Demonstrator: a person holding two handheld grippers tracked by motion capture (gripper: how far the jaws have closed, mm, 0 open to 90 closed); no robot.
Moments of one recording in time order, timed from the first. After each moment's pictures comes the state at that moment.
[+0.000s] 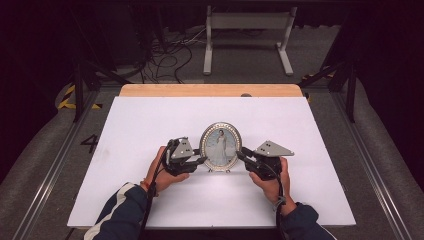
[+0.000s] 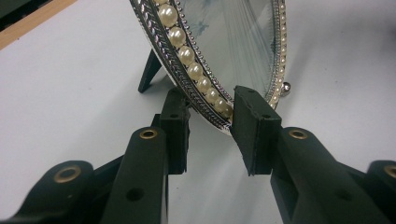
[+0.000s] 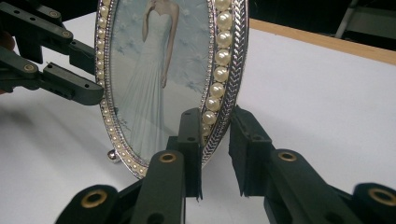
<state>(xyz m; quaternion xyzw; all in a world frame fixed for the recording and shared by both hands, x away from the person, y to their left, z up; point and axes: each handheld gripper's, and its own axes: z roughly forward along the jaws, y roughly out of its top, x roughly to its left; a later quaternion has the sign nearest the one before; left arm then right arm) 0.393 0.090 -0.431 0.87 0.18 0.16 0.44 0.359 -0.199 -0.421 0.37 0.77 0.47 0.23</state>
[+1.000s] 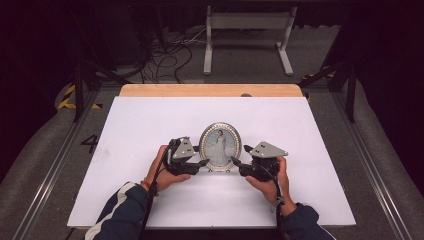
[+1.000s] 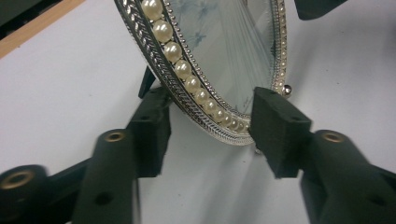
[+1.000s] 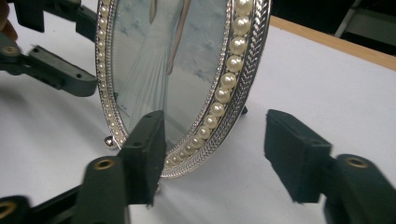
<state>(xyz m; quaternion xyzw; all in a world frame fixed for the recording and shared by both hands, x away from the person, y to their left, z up) 0.395 0.087 -0.431 0.87 0.17 0.15 0.44 0.359 -0.191 -0.421 0.34 0.79 0.44 0.25</state>
